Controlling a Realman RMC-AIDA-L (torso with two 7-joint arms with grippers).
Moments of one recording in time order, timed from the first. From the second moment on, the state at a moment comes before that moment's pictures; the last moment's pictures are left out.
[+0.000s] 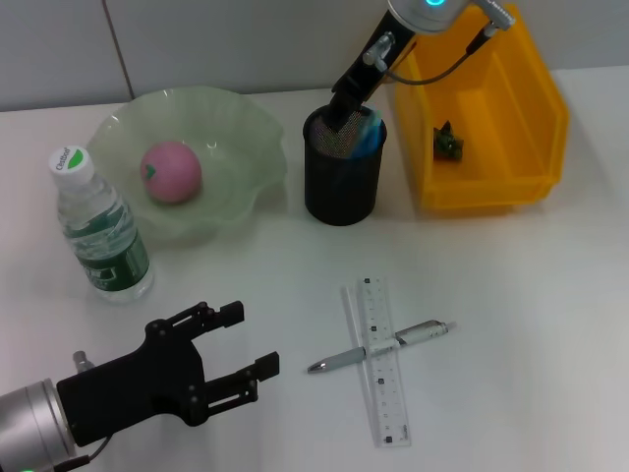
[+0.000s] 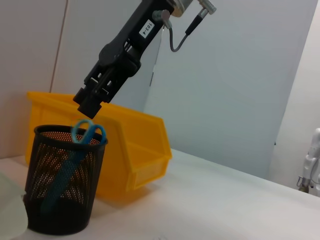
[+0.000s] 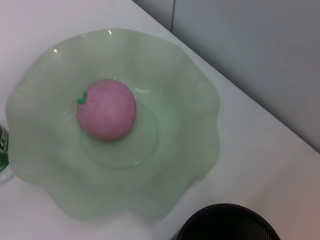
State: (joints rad) left arm -0.28 -2.02 1.63 0.43 1.00 1.38 -0.95; right arm 1.31 2.04 -1.01 -0.66 -2.85 -1.33 2.54
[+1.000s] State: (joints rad) left arm -0.29 -2.01 1.62 0.43 1.01 1.37 -0.95; right arm 1.12 2.08 -1.02 -1.02 -2.64 -1.62 2.58
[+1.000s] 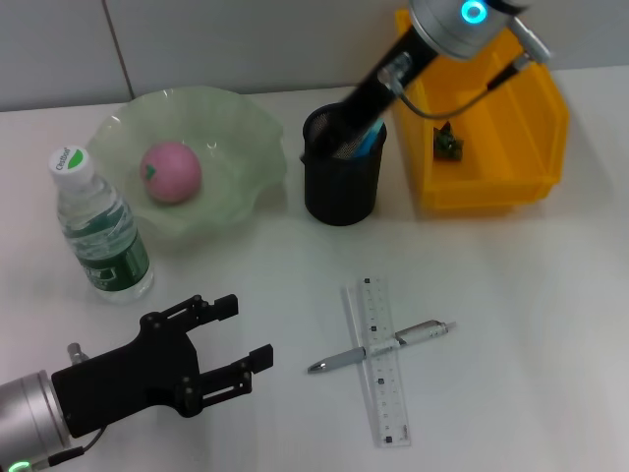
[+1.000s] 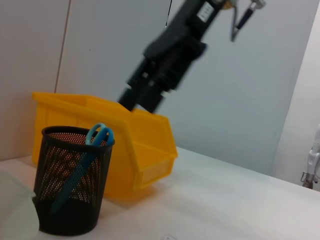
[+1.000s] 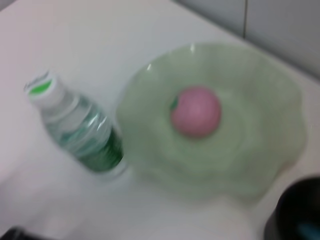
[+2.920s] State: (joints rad) left arm -0.36 -2.00 1.59 0.43 1.01 1.36 -0.97; right arm 1.15 2.08 -1.19 -0.59 -2.70 -1.48 2.95
